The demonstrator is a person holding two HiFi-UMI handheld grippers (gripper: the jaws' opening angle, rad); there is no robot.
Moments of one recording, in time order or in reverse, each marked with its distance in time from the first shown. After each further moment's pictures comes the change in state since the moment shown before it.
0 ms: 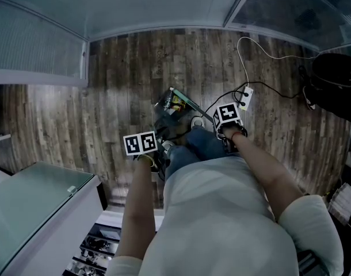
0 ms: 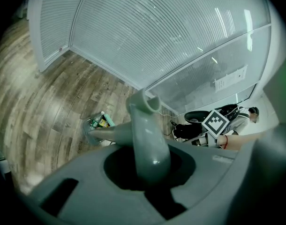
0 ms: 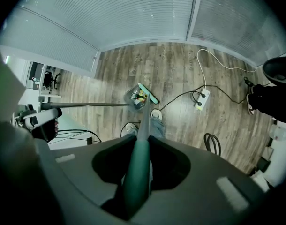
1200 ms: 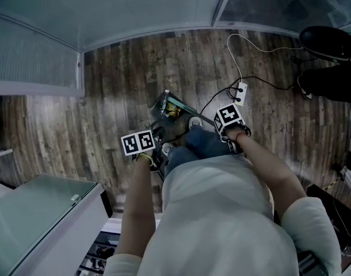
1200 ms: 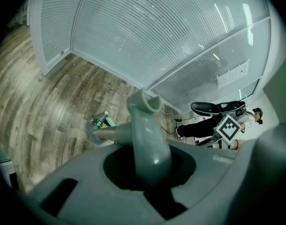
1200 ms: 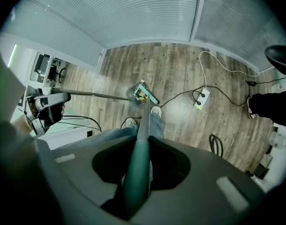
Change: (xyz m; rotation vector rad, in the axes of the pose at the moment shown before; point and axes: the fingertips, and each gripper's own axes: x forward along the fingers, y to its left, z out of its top) left arm -0.001 0.002 -0.013 0.023 0.000 0.049; right arm -0.017 -0.012 -0.048 -0.074 0.003 0.016
